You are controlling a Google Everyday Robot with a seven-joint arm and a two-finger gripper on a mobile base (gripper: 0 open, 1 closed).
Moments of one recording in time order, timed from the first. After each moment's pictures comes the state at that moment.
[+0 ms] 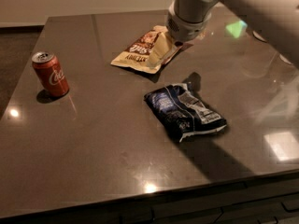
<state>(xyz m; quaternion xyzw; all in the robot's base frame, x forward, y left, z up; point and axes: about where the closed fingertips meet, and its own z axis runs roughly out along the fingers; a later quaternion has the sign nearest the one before) 0.640 -0.085 0.925 -0.31 0.92 -0.02 0.22</state>
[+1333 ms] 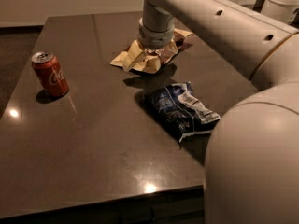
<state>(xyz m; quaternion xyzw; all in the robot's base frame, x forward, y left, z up) 0.691 -0.015 0.863 -0.25 0.96 0.02 0.15</state>
